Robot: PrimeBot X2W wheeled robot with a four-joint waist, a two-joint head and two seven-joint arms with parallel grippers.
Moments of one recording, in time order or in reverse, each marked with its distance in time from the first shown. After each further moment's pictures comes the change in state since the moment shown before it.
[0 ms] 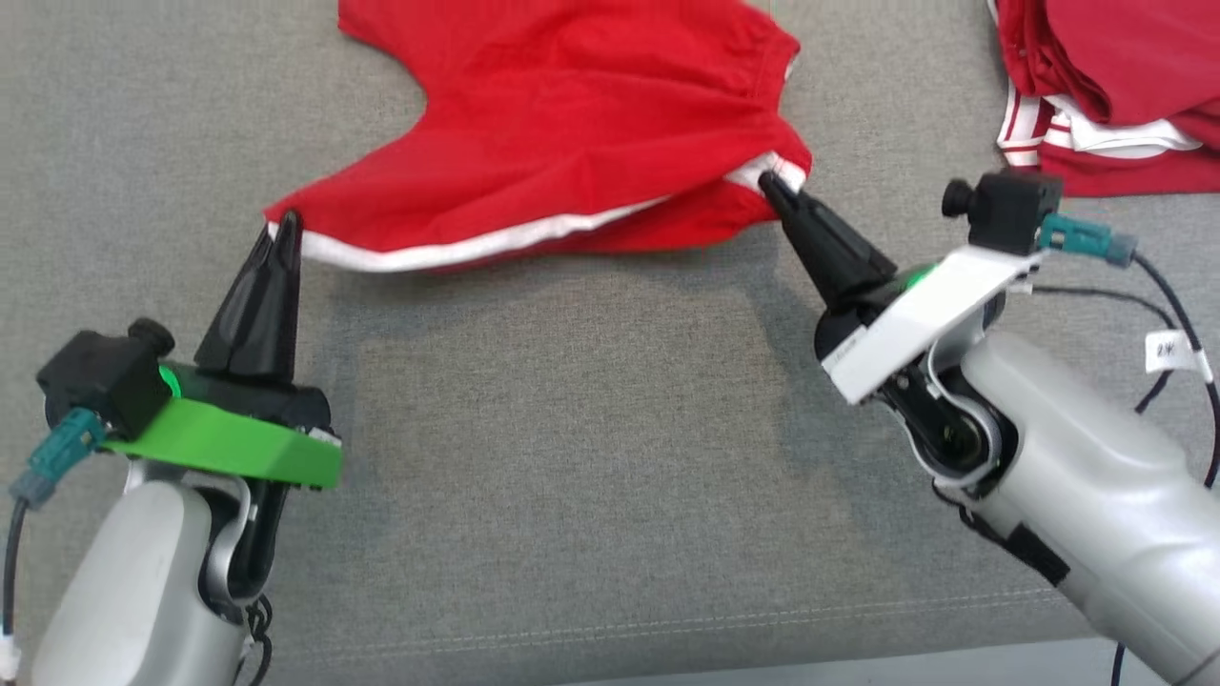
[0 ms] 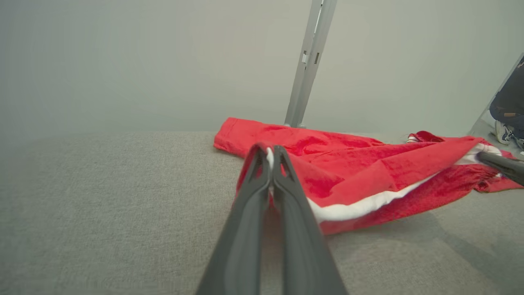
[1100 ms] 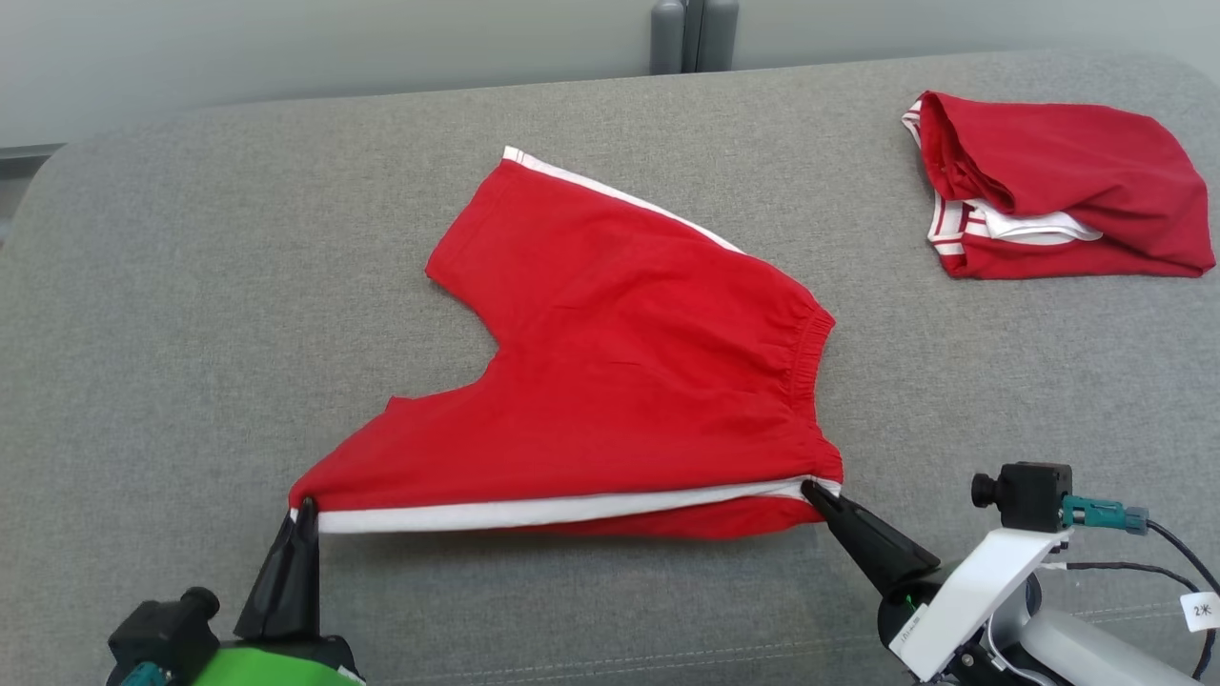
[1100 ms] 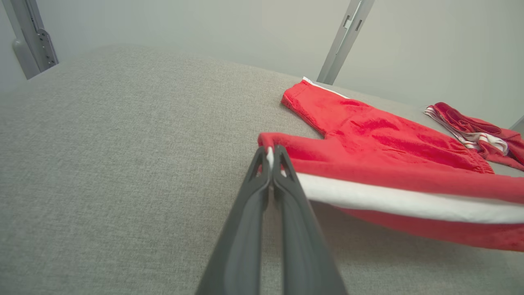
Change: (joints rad) left arm 0.468 -0.206 0.226 0.016 0.111 -0.031 0.000; right arm 0.498 -0.167 0.014 -0.233 0.099 0.000 0.035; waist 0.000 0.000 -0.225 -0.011
